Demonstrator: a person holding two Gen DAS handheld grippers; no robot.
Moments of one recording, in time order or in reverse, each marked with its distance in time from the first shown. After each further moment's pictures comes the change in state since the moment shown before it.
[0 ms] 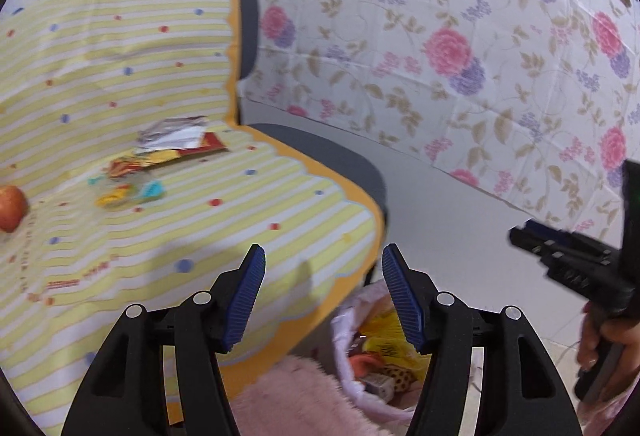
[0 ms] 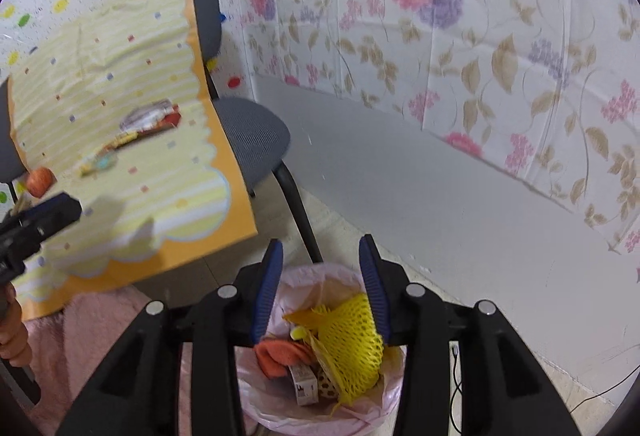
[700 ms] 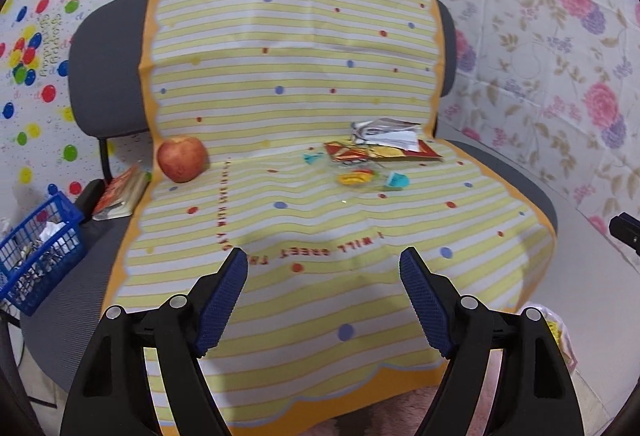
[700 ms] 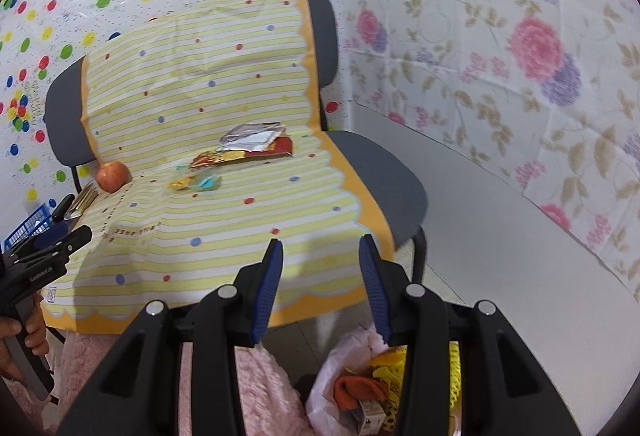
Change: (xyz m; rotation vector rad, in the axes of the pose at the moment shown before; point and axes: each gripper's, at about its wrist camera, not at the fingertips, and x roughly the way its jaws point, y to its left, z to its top) left arm -0.066 0.136 -0.024 -0.206 -0.025 0.467; right arm 0.007 0.113 0.043 -0.159 -0.039 0.226
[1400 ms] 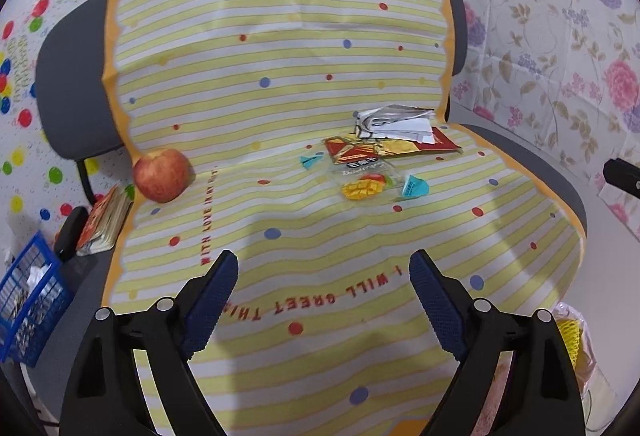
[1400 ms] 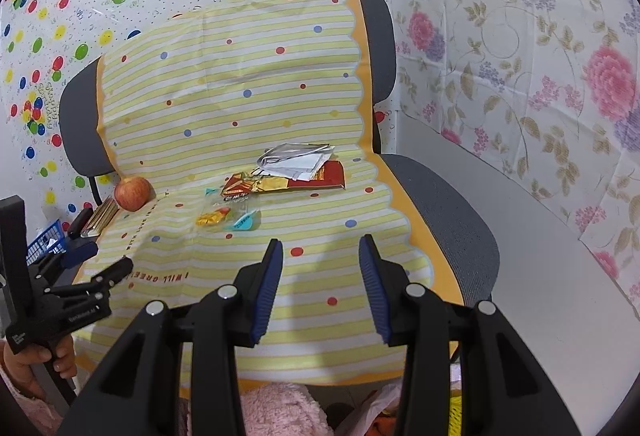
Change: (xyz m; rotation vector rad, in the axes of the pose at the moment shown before) left arm 0.064 -0.013 0.037 0.093 0.082 0.006; right arm 0.062 0.029 0.061 -0.016 0.020 0.105
